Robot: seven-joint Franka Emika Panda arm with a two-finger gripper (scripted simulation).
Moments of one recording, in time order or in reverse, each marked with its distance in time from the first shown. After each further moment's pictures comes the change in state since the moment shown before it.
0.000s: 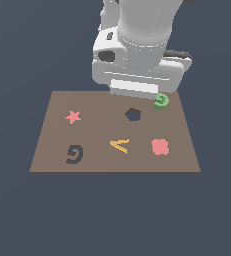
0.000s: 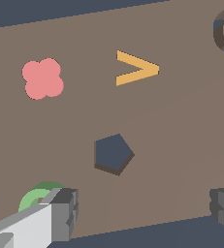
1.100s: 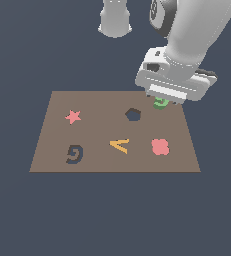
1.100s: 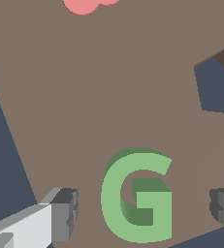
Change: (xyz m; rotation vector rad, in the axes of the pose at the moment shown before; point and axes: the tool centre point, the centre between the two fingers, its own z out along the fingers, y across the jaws) arm -0.061 -0.107 0.072 0.012 0.027 0.197
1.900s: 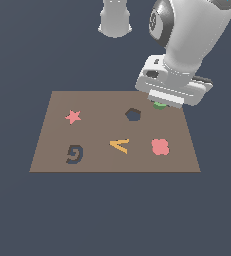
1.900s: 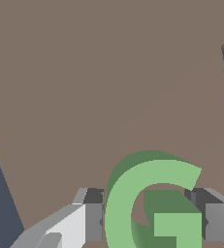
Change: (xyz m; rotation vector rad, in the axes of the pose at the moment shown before) arm -0.002 -0.004 0.022 0.000 0.001 0.008
